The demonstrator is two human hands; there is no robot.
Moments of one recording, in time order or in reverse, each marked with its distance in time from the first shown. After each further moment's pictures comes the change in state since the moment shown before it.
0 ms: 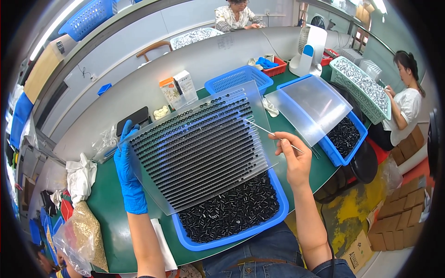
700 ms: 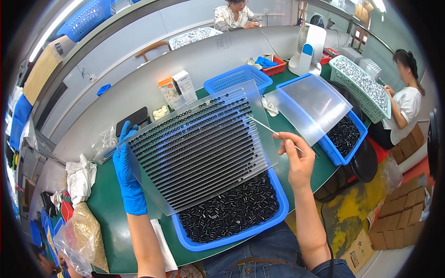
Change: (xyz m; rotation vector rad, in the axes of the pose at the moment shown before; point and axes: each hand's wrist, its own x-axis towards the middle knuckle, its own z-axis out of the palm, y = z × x) left_hand -0.001 0.003 0.005 -0.014 0.009 -0.001; right_hand -0.003 -0.003 -0.002 -0.052 0.055 -0.044
